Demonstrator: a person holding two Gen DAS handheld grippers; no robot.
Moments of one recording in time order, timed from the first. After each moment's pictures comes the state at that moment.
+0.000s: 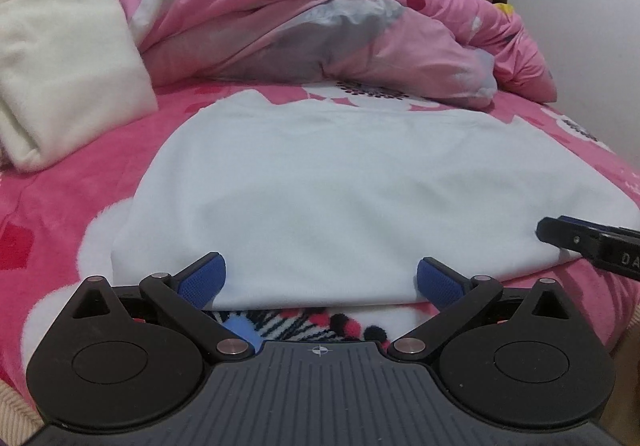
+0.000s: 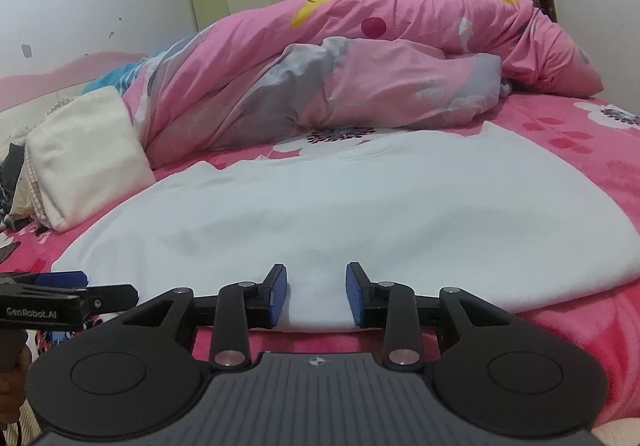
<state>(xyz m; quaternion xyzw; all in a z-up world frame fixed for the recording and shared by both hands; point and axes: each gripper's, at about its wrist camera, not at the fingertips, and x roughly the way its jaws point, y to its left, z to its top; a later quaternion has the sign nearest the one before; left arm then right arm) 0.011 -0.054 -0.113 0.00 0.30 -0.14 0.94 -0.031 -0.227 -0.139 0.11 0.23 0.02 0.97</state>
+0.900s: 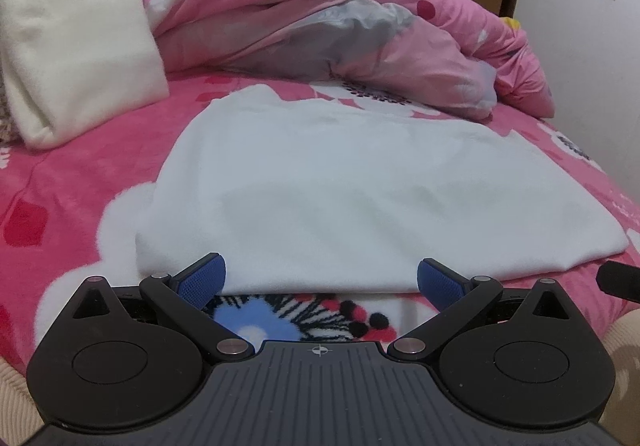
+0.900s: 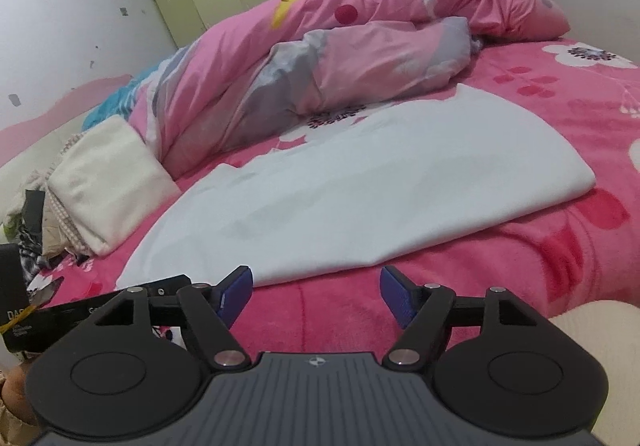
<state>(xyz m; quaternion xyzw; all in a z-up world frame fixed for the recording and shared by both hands) 0.003 -0.036 -0.105 -0.04 0.31 -0.15 0.94 -0.089 -0.228 -0.104 0.20 0.27 0.01 0.94</state>
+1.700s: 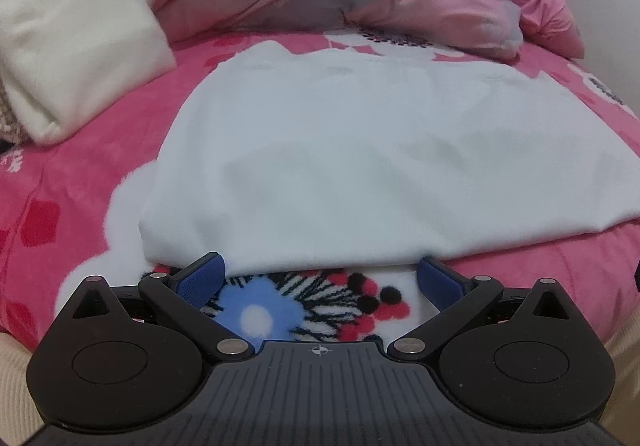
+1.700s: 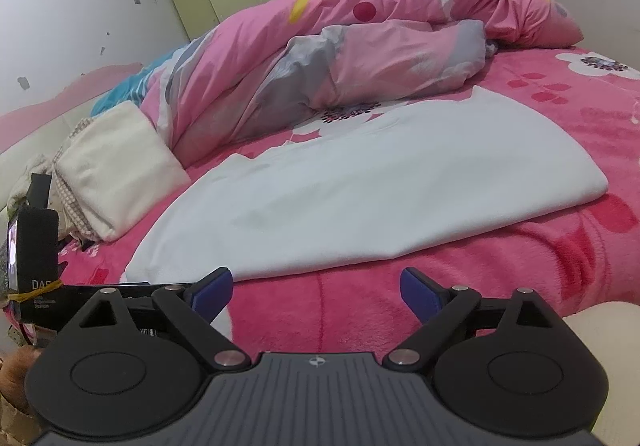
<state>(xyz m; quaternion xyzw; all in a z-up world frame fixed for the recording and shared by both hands) 0.016 -0.055 -0.106 0.02 0.39 -0.10 0.92 -0.091 -0.214 -0.101 0.18 0.27 0.02 0.94</state>
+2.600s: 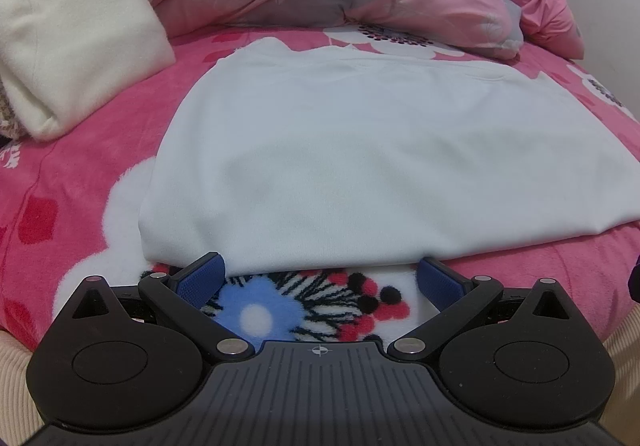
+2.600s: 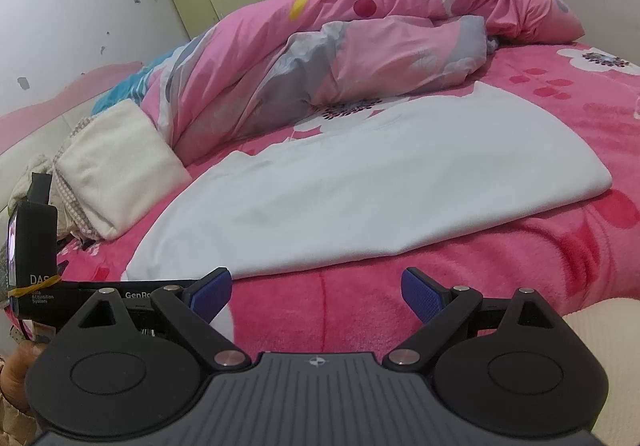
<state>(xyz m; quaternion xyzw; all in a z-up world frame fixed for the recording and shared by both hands) 0.018 -0.052 -0.105 0.02 0.39 -0.11 0.91 -0.089 -0.211 -0.102 0.19 0.27 0.02 0.94</state>
